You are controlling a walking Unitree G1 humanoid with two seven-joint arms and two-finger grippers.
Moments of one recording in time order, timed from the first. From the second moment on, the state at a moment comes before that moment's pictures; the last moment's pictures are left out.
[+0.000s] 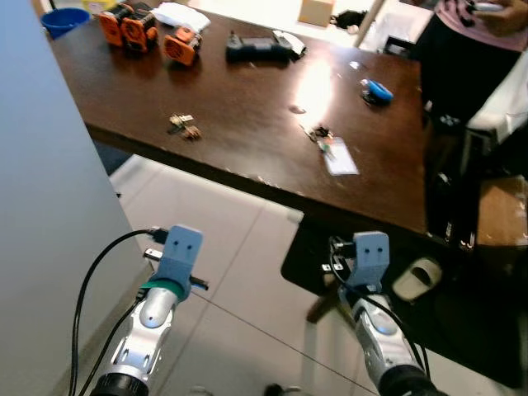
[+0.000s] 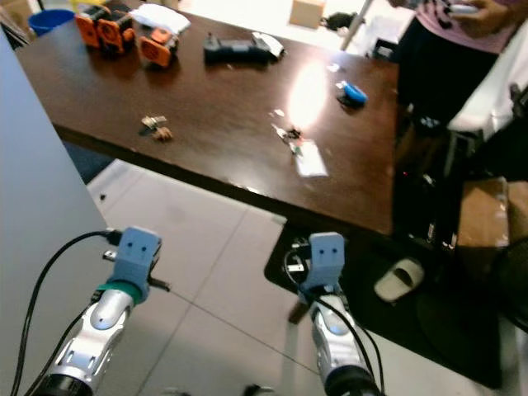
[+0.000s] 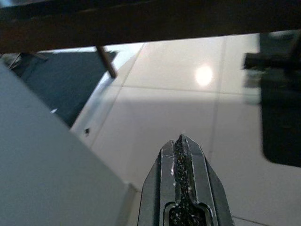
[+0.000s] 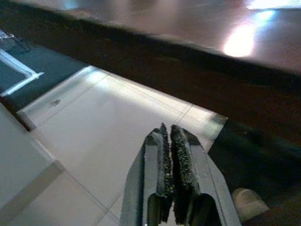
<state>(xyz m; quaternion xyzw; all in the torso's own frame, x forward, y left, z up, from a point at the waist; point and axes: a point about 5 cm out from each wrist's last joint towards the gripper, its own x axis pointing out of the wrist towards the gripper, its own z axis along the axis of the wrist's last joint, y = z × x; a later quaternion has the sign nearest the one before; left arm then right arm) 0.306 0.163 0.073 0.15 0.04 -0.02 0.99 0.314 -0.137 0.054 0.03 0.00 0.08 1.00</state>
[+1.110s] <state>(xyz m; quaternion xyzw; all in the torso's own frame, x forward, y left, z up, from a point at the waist) 0.259 0.202 0.110 0.31 0.05 -0.34 0.89 0.318 -0.165 0.113 -0.06 -0.13 0.11 0.98</state>
